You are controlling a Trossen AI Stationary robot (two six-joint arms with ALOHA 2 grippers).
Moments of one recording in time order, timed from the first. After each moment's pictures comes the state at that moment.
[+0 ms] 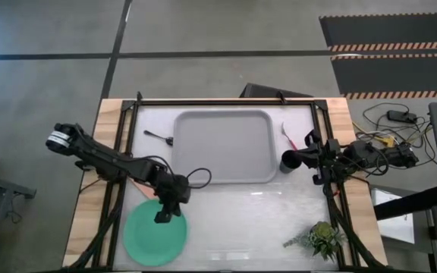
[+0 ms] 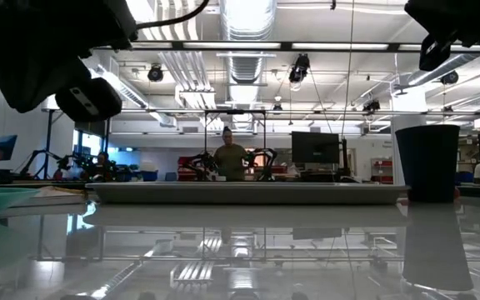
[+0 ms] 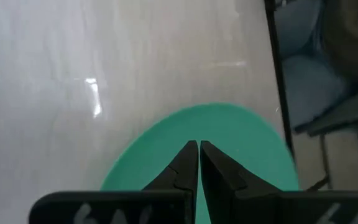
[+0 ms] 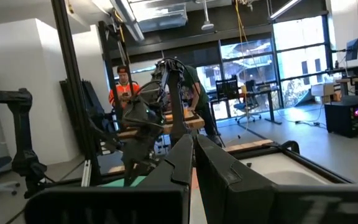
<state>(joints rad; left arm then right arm) -0.31 1.38 0.82 -0.46 0.41 -0.30 0.16 0.10 0.14 0.21 0.18 0.12</state>
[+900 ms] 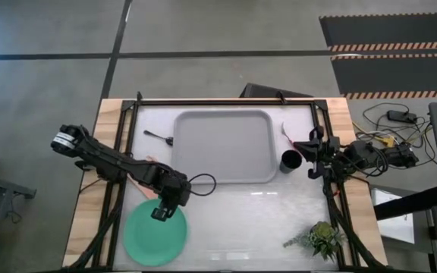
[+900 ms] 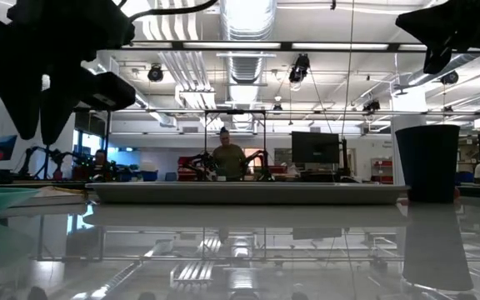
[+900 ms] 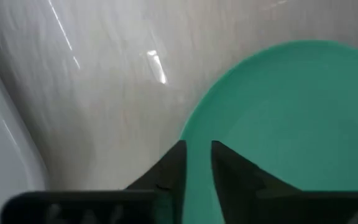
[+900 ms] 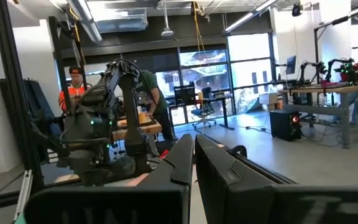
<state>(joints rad) -0.33 1.46 0.94 -0.72 0.18 -0.02 0.16 0.09 0.14 0.22 0.37 0.02</state>
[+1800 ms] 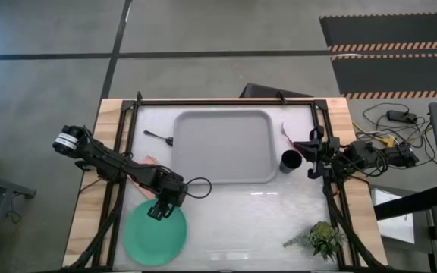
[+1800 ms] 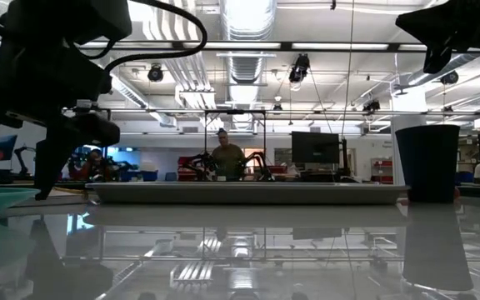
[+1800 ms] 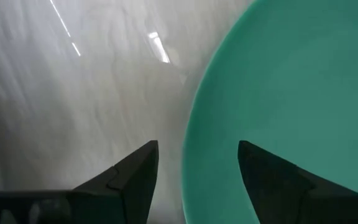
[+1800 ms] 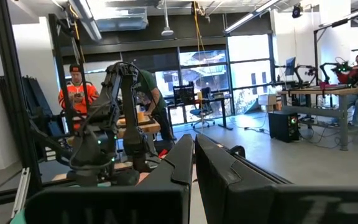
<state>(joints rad) -0.33 1.48 0.76 -0.60 0.18 0.04 0.16 0.09 0.14 0.22 0.37 0.01</state>
